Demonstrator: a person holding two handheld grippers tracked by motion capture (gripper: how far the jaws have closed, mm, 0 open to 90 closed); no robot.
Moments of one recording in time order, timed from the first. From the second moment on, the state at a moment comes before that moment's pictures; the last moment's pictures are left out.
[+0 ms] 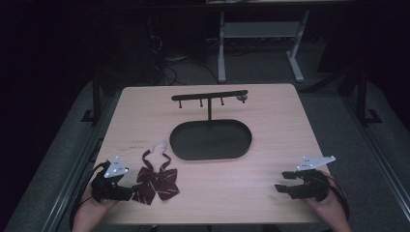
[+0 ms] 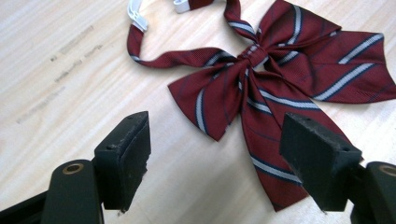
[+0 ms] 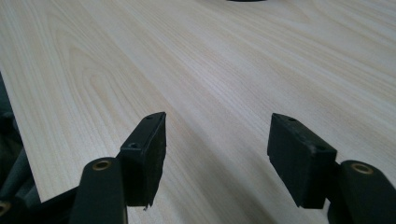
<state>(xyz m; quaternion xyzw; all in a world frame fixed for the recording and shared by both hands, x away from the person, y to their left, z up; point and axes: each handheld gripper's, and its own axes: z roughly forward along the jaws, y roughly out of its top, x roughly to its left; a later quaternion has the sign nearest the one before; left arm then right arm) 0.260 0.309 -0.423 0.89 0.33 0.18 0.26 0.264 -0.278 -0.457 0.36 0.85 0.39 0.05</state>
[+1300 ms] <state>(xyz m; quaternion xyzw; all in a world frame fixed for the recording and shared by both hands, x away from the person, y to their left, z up) 0.372 0.278 -0.396 0.93 0.30 0.14 0.18 0.261 -0.273 -0.454 0.35 0.85 0.39 0.05</state>
